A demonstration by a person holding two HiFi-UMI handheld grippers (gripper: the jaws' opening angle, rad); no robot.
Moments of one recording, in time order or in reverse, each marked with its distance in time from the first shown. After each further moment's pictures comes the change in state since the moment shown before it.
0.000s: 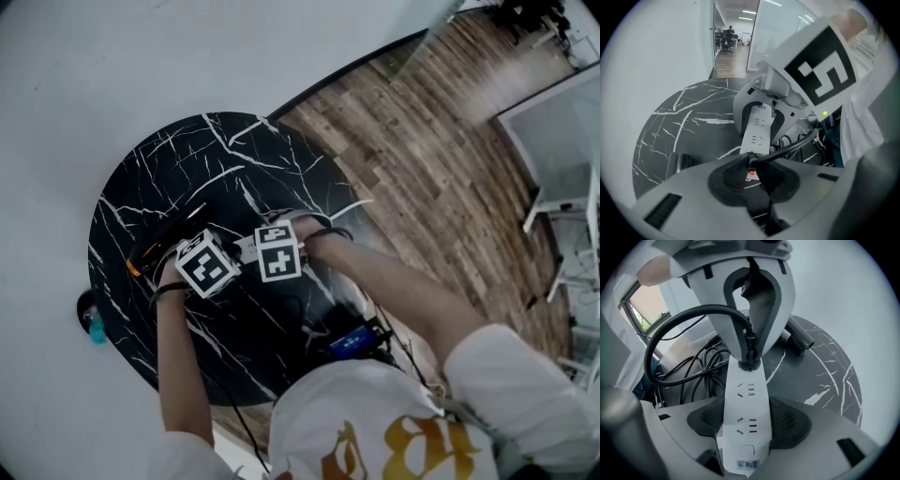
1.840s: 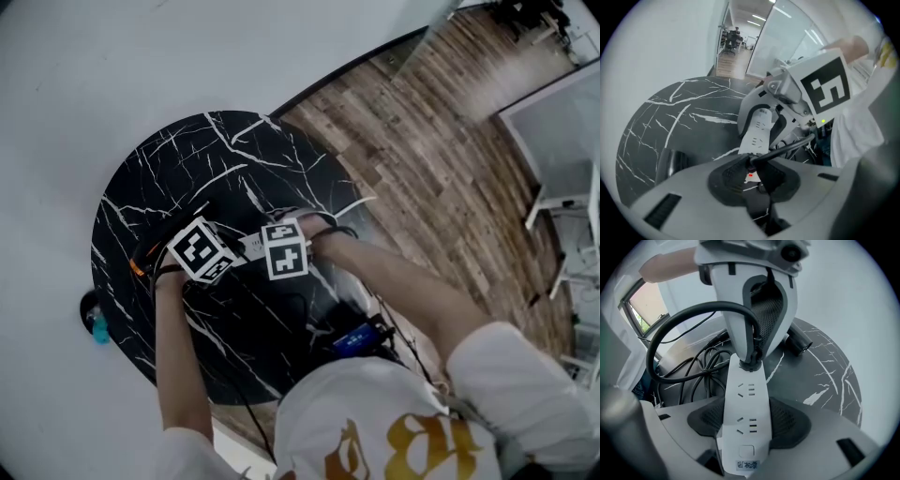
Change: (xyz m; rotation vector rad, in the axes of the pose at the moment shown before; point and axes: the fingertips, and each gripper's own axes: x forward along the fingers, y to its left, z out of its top) left arm 0.002 -0.005 0.008 -0.061 -0.072 -0.152; right arm 0.001 0.000 -0.002 0.014 -0.021 -0.010
